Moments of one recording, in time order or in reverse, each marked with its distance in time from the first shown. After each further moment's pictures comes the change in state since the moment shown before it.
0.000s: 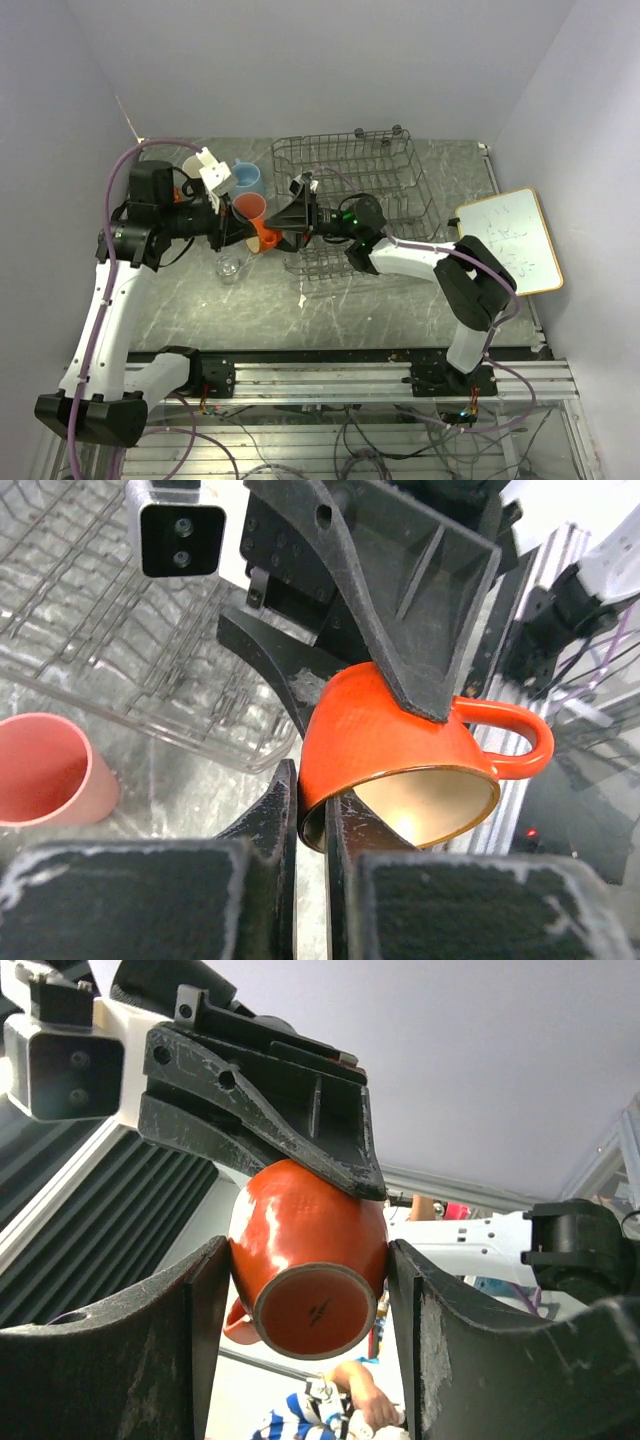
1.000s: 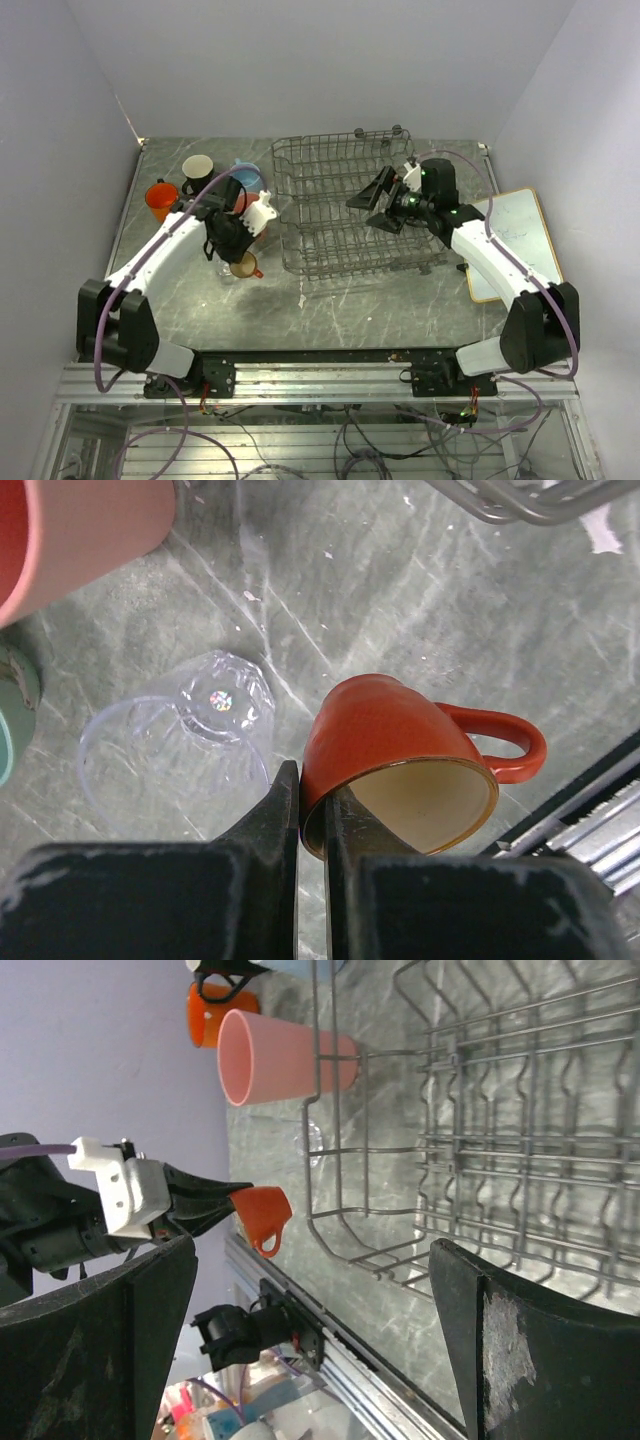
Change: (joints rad) left arm -0.183 0.364 -0.117 -0.147 -0.732 0.269; right arm -0.484 -0.378 0.011 -1.387 0.224 -0.968
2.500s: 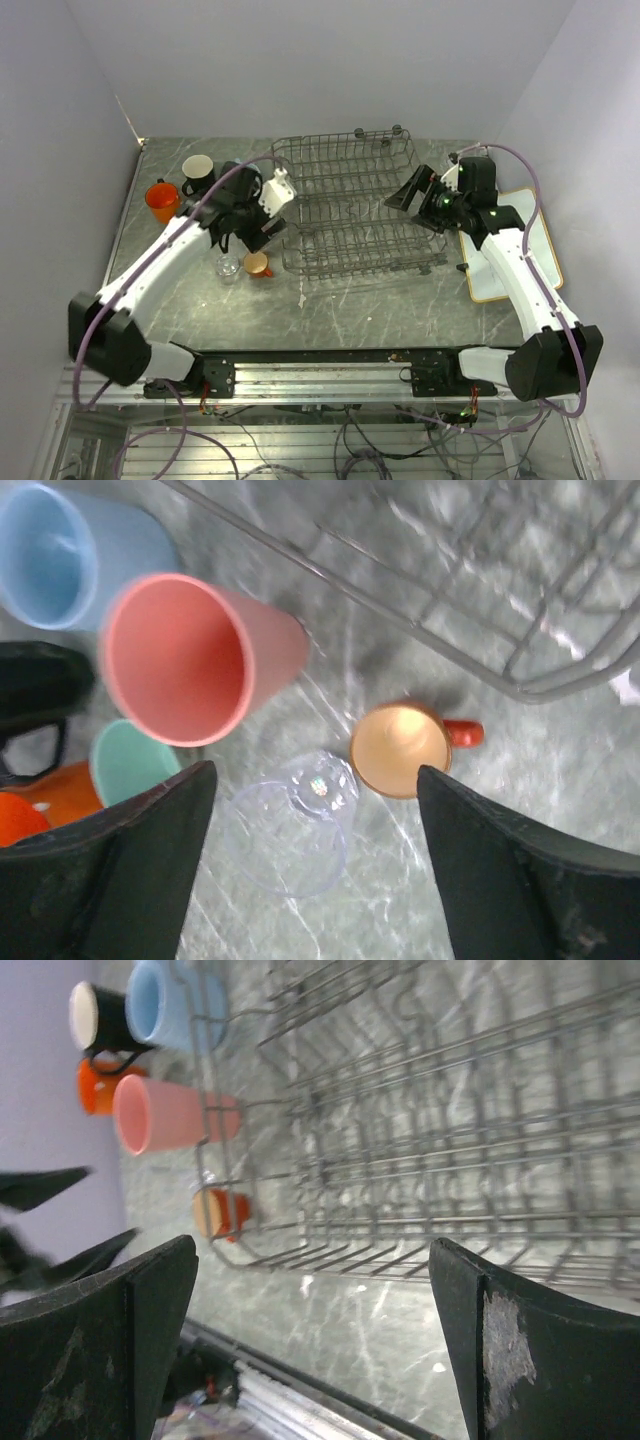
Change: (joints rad) left arm -0.154 0.021 0.097 0.180 -0.172 -0.032; right arm -0.167 -0.169 0.078 -0.344 0.148 -0.240
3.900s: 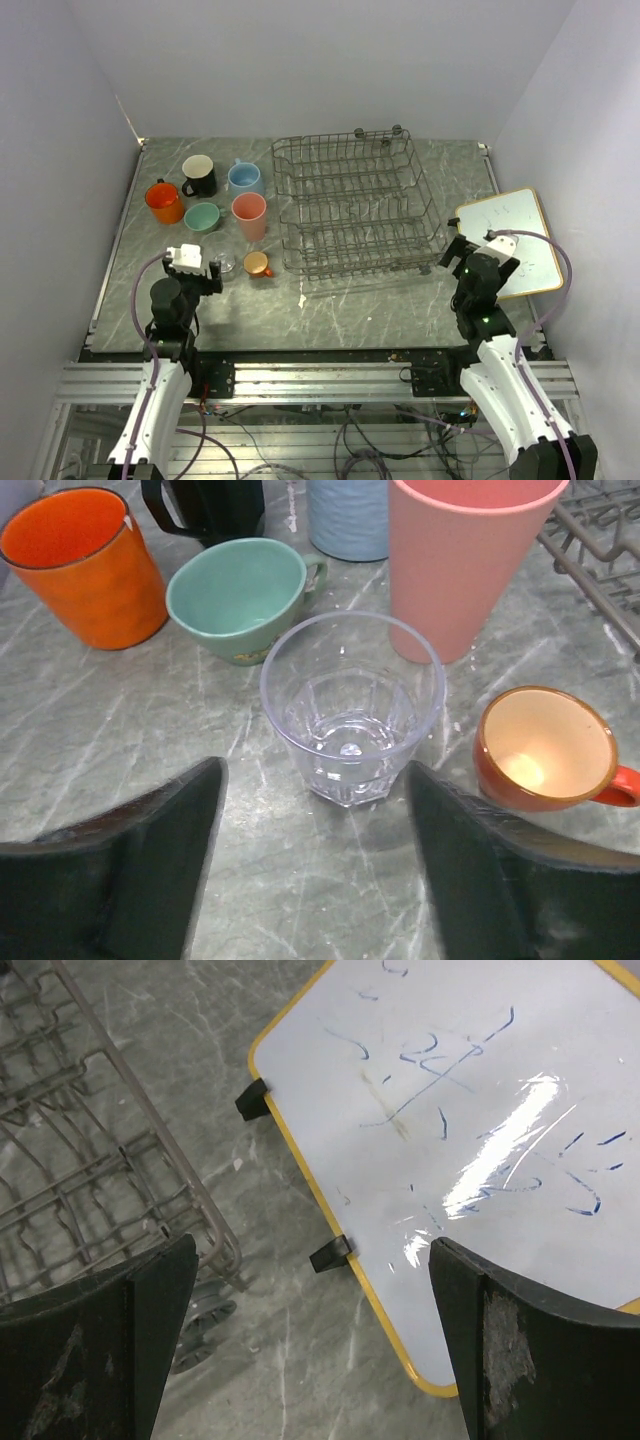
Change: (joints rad) left arm 0.461 -1.029 -1.182 0.929 0.042 -0.464; right arm 0.005 -0.678 -0.830 0.504 1.012 -0.417
